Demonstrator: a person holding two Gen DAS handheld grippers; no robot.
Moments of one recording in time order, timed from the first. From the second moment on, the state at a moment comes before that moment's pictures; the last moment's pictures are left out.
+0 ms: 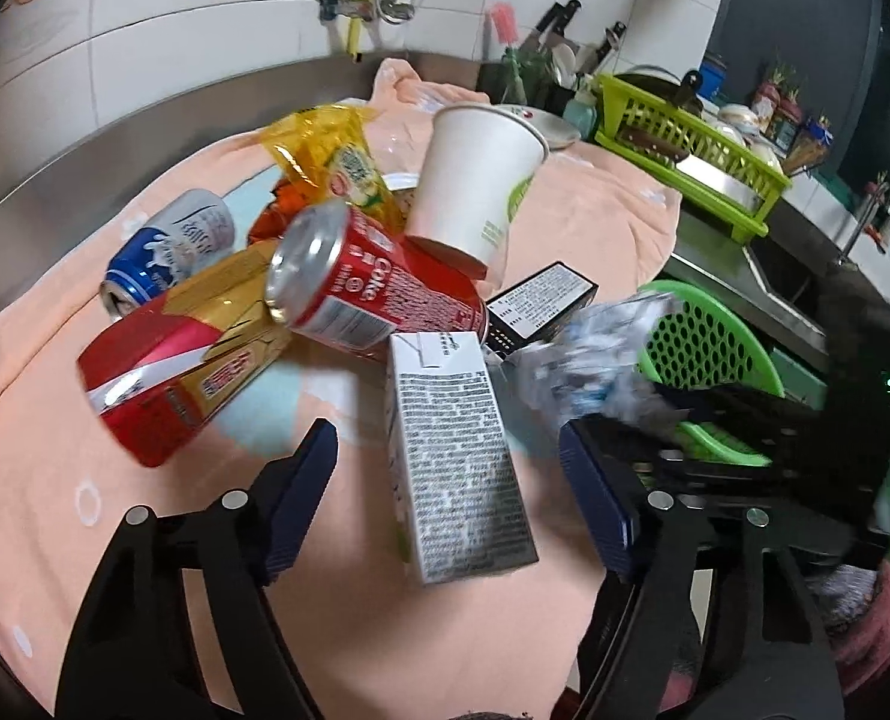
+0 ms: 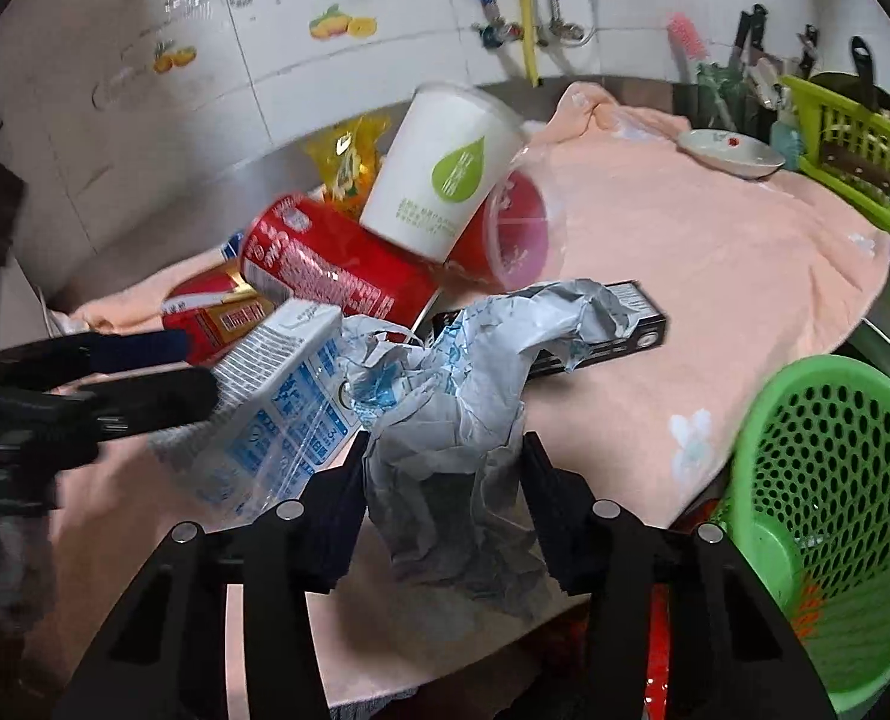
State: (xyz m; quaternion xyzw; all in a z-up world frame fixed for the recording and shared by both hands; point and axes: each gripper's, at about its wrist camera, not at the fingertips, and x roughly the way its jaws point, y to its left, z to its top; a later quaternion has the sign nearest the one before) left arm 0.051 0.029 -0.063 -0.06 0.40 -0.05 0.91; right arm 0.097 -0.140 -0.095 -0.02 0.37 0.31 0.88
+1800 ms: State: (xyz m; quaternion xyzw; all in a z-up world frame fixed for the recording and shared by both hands) left arm 0.087 -0.077 -0.038 -0.01 0.40 -0.17 0.90; right arm 0.118 -0.368 -0.096 0.05 0.35 0.01 0.94
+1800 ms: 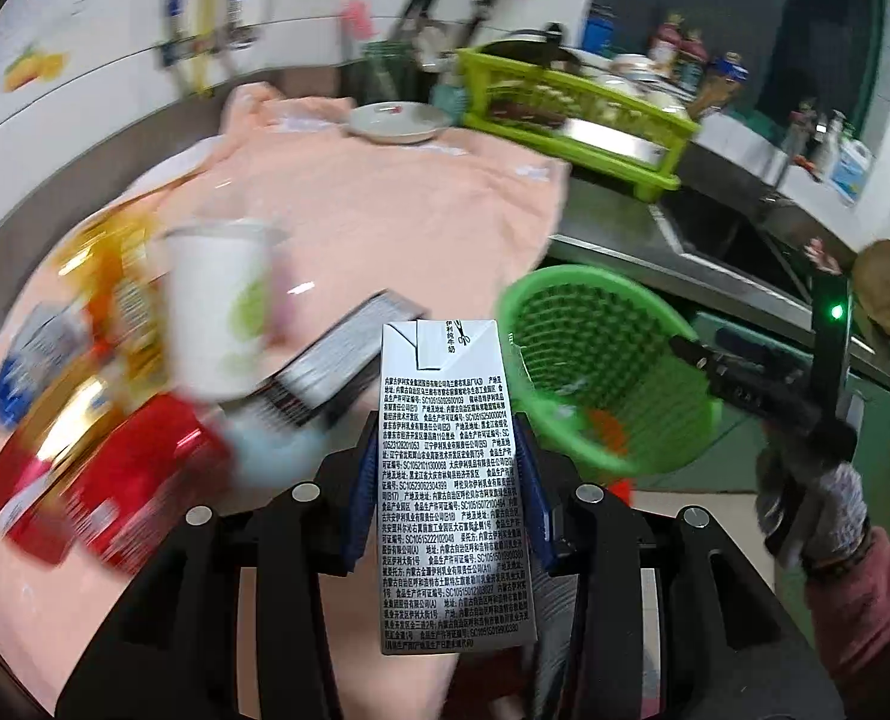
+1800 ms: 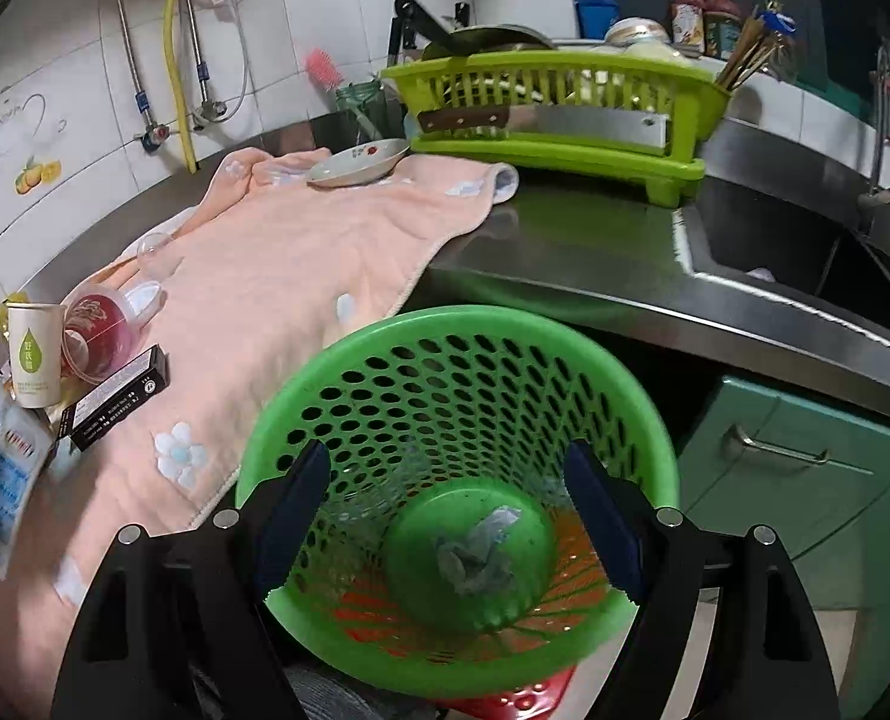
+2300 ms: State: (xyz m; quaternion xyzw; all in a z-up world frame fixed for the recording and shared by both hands) left arm 0.203 -0.275 -0.122 0.05 0.49 -0.27 0.83; right arm 0.075 -0.426 -0.091 0.07 0.31 -0.02 0.95
